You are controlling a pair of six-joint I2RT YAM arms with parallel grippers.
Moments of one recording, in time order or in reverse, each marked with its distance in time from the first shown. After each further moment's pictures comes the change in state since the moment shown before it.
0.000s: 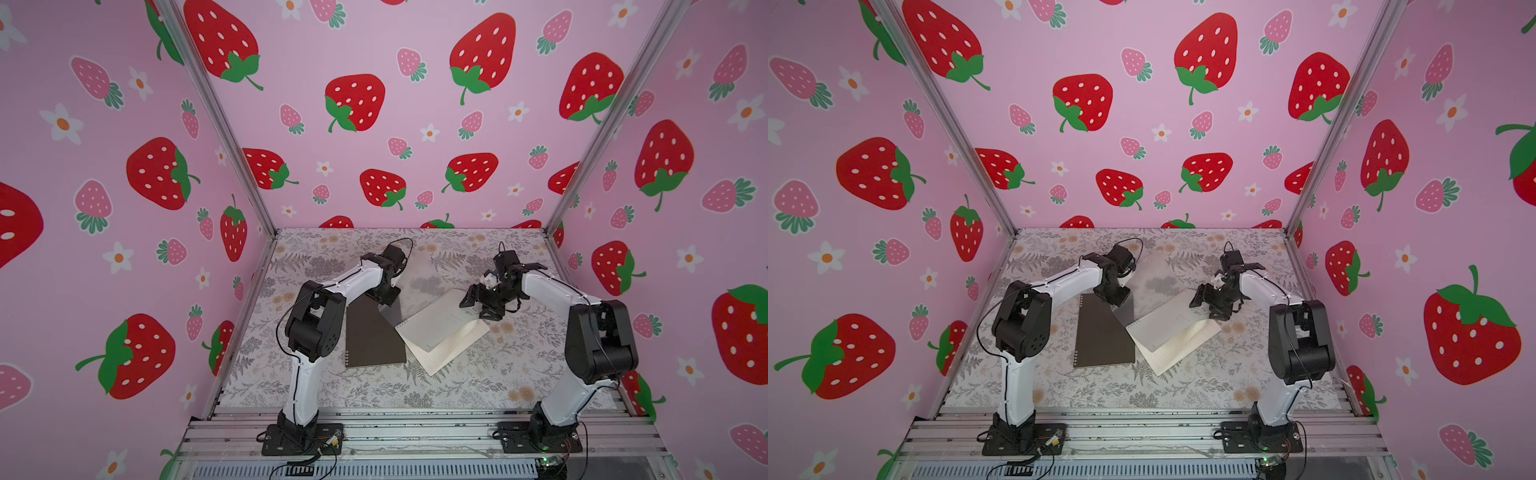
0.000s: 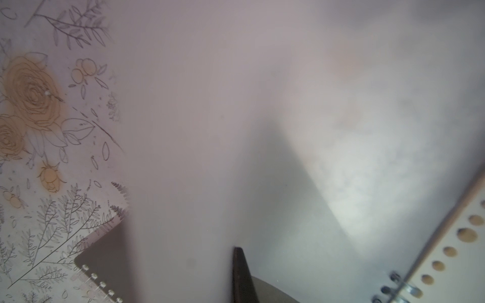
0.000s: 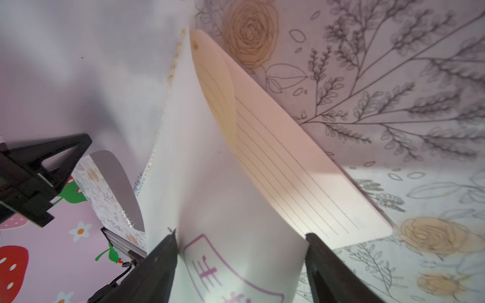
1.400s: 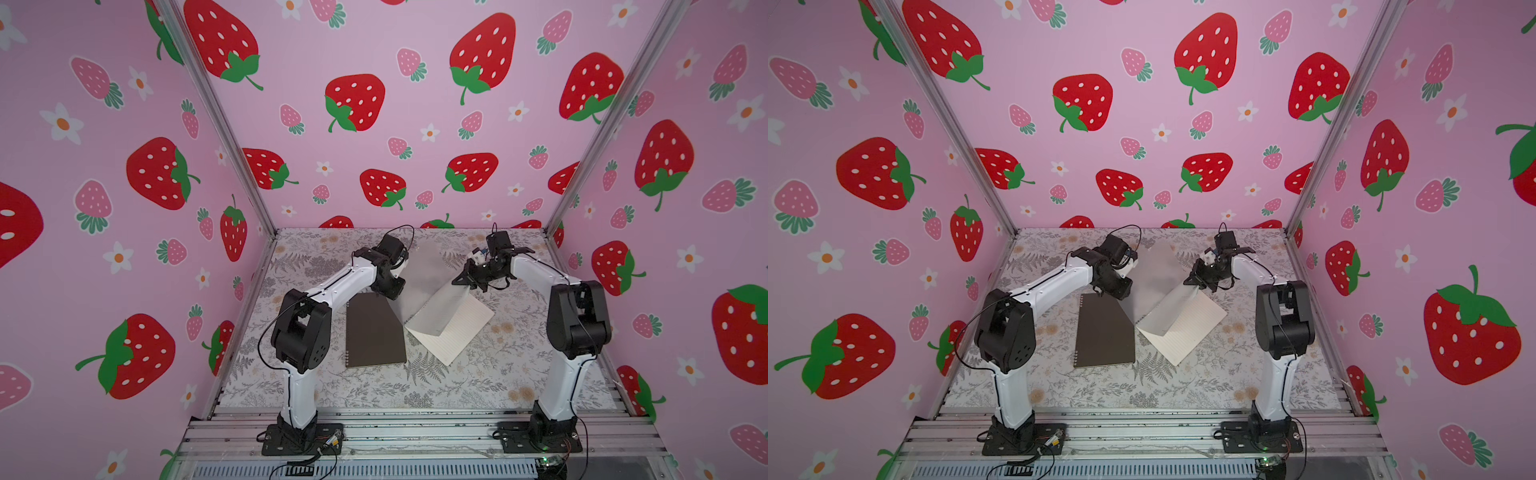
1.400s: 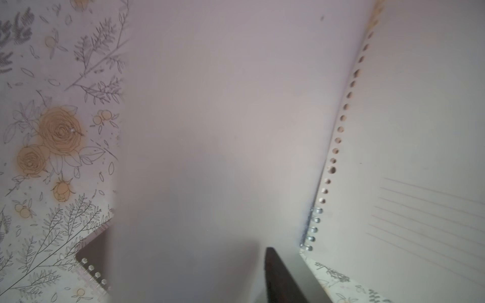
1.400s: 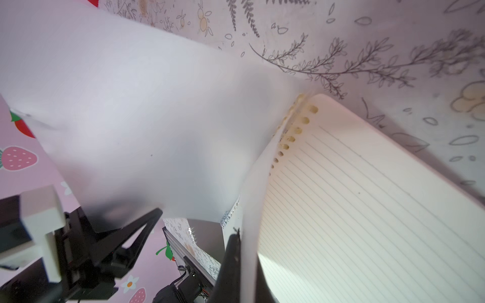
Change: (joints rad) left arm -0.007 -0.156 -0.003 0.029 0.181 -0.037; right arm 0.002 0.235 0.304 0.111 -0.174 0.123
